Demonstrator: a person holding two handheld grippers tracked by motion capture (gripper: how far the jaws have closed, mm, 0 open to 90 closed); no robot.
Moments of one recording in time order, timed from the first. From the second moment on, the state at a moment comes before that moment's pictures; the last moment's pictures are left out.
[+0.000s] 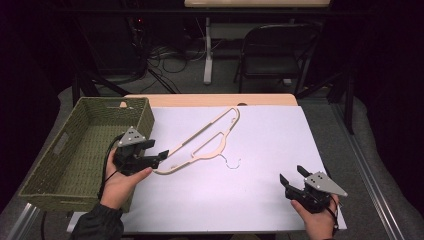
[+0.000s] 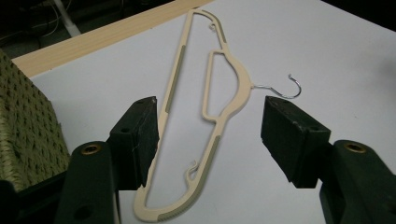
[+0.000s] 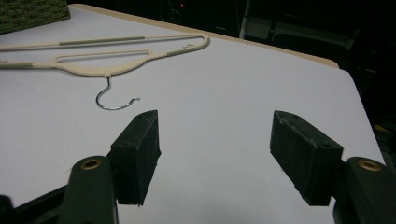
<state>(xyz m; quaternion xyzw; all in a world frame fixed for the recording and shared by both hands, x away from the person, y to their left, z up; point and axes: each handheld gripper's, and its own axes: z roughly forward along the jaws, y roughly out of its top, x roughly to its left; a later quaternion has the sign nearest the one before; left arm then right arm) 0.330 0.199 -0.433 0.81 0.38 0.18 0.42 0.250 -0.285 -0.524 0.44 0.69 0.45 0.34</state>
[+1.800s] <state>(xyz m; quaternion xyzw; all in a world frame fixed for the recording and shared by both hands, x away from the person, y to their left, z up) 0.409 0.134 -0.466 0.89 0.36 0.10 0.27 0.252 -0.286 -0.524 0.44 0.70 0.45 0.34</state>
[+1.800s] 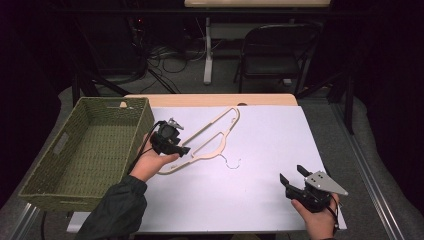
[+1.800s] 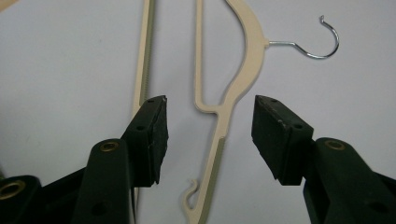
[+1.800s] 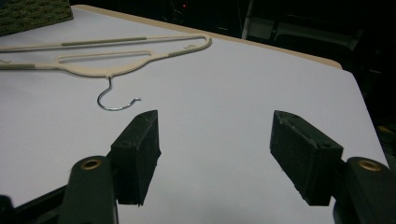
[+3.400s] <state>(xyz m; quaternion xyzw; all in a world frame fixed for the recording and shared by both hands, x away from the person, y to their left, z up) 0.427 0.107 -0.514 0.93 0.33 0.04 0.14 0.252 -0.288 -0.523 0.44 0.69 0.46 0.34</state>
